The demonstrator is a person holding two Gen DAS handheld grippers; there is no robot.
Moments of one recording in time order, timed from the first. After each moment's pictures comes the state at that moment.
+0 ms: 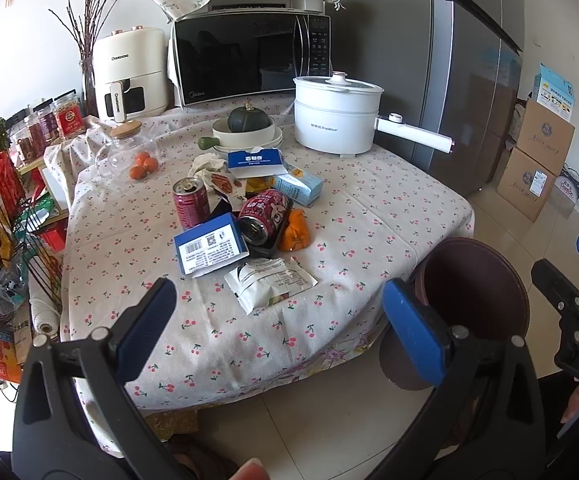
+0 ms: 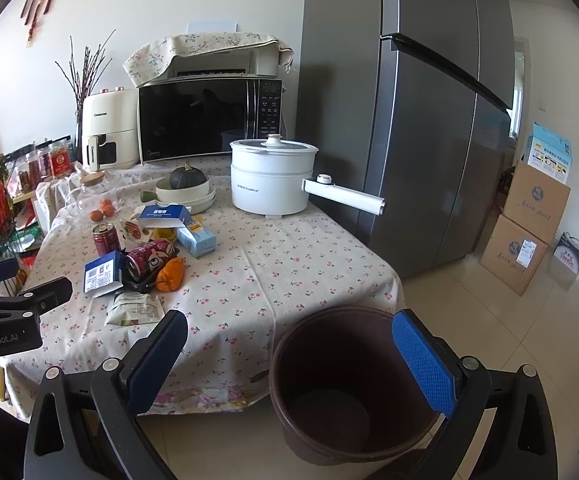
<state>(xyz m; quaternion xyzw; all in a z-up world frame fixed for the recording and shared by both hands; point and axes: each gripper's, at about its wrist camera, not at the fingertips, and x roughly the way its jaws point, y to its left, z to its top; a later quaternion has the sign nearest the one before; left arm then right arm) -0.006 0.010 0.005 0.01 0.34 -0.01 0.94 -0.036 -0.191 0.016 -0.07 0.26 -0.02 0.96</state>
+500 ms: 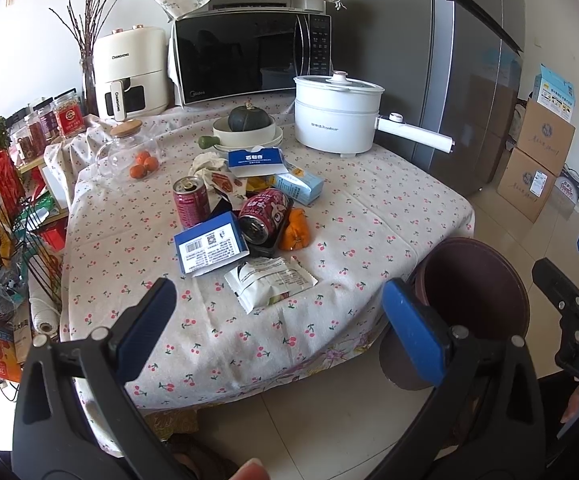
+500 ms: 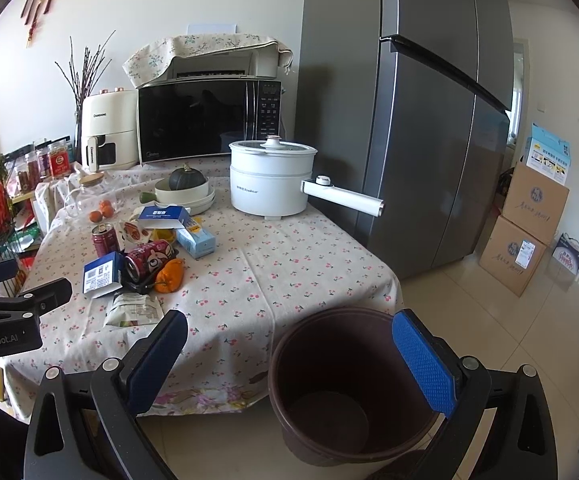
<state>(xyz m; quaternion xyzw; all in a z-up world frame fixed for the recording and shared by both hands) -0.006 0.011 0.004 0.01 0.34 -0.01 0.94 -0.036 -0.192 0.017 -0.07 0.26 -0.02 0.96</state>
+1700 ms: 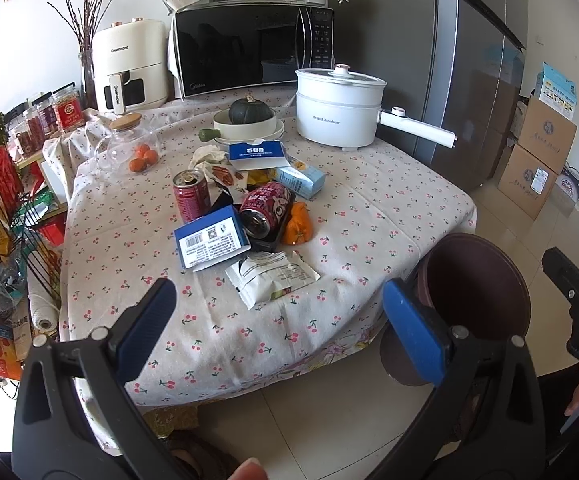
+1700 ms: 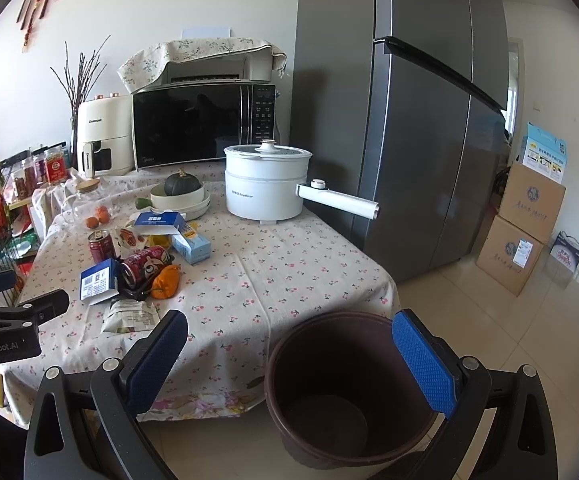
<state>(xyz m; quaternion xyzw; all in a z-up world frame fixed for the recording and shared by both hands) -0.001 0.012 0.001 0.01 0.35 -0.01 0.94 -0.037 -0.194 0.019 -0.06 0.25 -0.03 0.97</state>
